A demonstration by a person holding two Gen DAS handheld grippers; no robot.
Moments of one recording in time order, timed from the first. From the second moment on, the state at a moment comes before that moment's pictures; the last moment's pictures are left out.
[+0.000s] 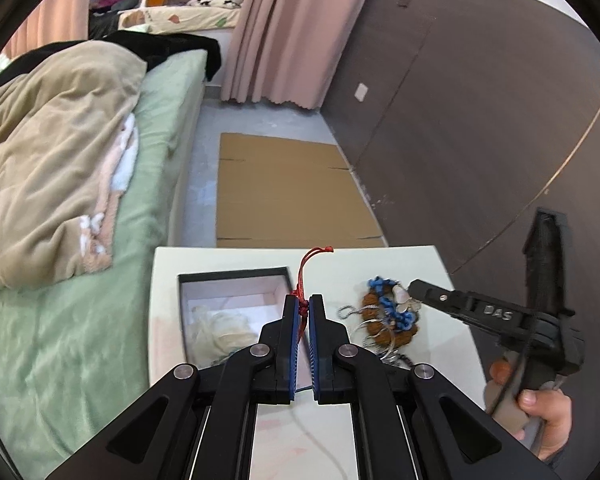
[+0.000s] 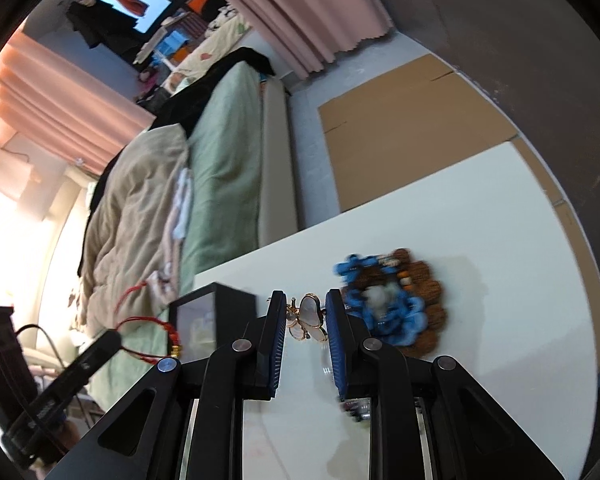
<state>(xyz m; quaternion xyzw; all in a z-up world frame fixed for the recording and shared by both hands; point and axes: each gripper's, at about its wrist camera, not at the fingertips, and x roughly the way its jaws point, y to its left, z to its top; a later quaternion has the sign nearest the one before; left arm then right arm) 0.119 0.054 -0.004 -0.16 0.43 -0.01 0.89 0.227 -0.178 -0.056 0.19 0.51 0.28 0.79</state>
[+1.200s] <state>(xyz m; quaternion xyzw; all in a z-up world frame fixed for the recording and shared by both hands) 0.101 0.085 -0.004 -0.19 0.41 0.02 0.89 0.211 -0.168 -0.042 0.15 0.53 0.31 0.77</state>
